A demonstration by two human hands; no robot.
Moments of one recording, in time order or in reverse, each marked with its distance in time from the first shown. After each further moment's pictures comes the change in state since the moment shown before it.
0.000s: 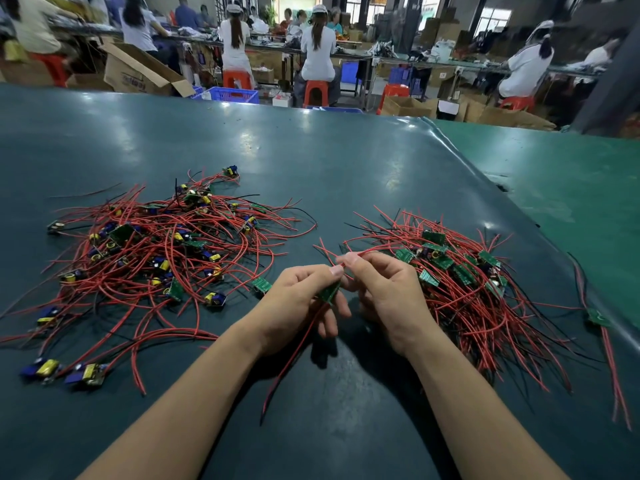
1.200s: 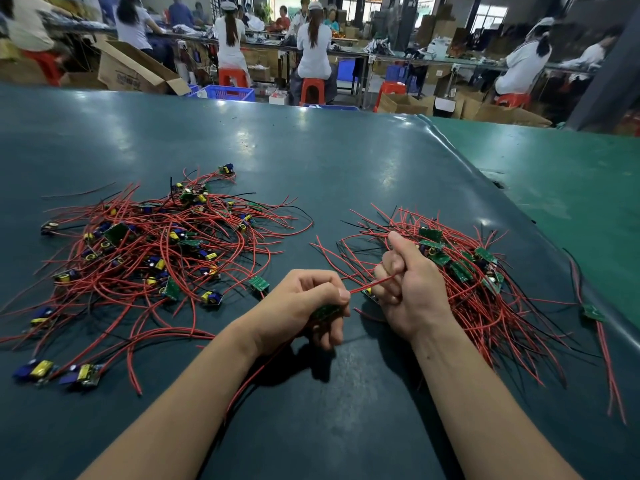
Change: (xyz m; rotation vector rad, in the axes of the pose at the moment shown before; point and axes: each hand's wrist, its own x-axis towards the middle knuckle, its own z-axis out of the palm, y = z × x) left_hand -0.004 0.001 -0.002 0.058 -0.161 -0.026; right_hand 0.011 -0.014 -0.010 0.478 0.208 0.105
